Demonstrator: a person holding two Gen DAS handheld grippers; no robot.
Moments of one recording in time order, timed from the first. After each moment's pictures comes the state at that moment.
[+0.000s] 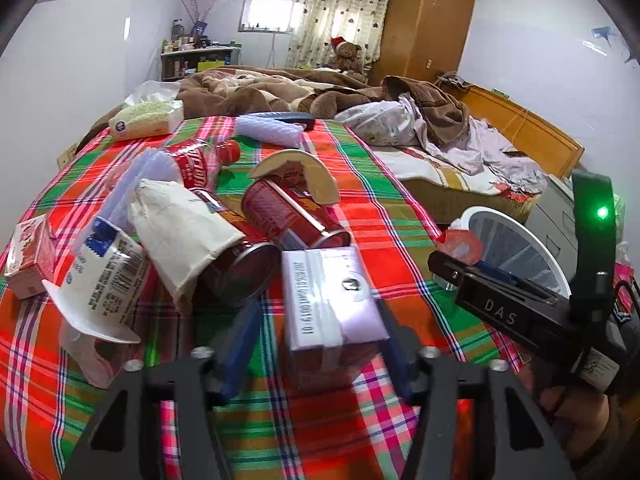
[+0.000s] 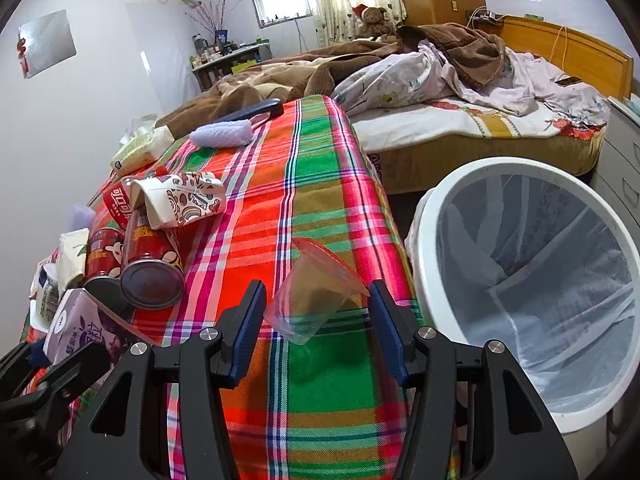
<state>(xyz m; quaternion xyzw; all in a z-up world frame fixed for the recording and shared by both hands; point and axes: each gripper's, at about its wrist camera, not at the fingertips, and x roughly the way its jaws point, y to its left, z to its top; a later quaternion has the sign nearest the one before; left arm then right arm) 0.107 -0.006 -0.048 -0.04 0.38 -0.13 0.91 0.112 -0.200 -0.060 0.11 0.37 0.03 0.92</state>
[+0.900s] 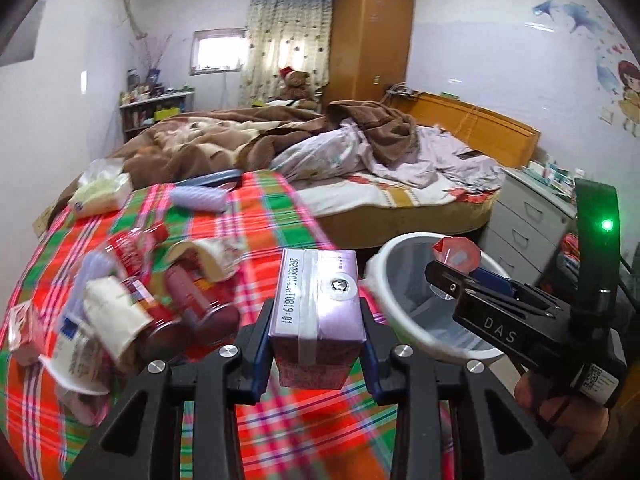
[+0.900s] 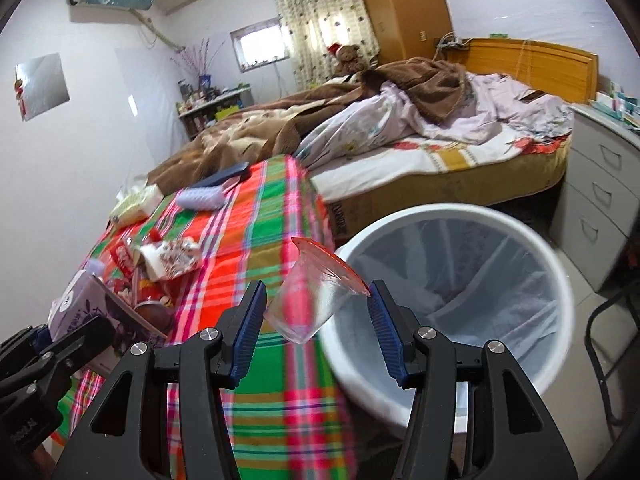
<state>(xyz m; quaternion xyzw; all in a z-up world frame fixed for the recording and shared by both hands) 0.085 -0.085 0.018 0.01 0.32 -0.20 0.93 0.077 -0.267 -0.016 0.13 0.31 -0.01 0.94</state>
